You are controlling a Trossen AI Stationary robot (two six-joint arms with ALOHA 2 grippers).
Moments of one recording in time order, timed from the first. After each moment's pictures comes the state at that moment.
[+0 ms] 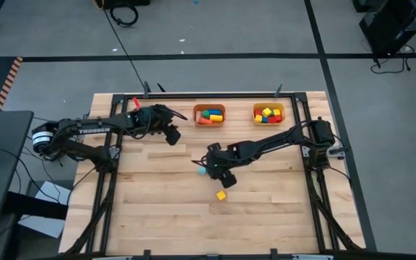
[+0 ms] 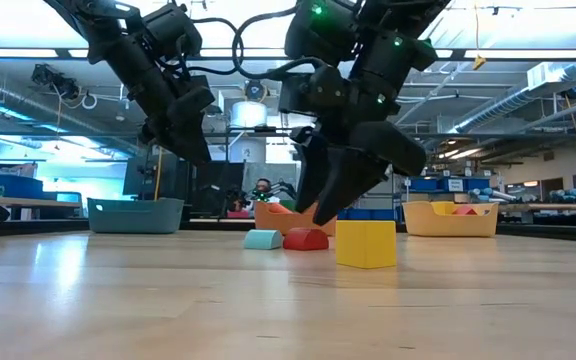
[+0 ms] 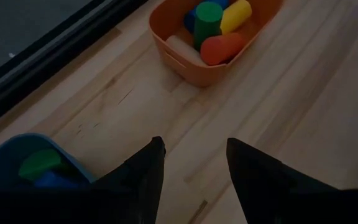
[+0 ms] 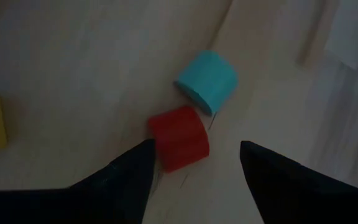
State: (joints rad) left arm 0.36 1.22 0.75 -0.34 -0.23 -0.27; right arm 0.08 1.93 1.26 -0.42 0.08 -0.38
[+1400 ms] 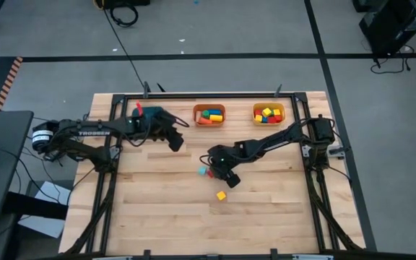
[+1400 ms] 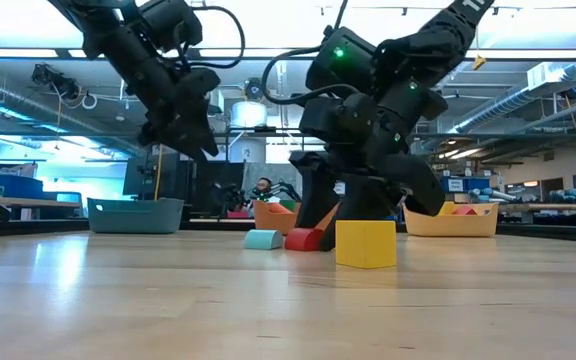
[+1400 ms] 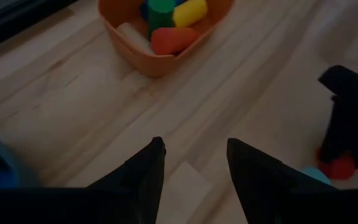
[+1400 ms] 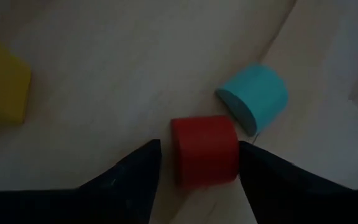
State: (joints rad) left arm 0.27 1.22 0.75 -0.32 -0.18 -0.46; right arm 0.02 1.93 1.03 -0.06 -0.16 -0.56
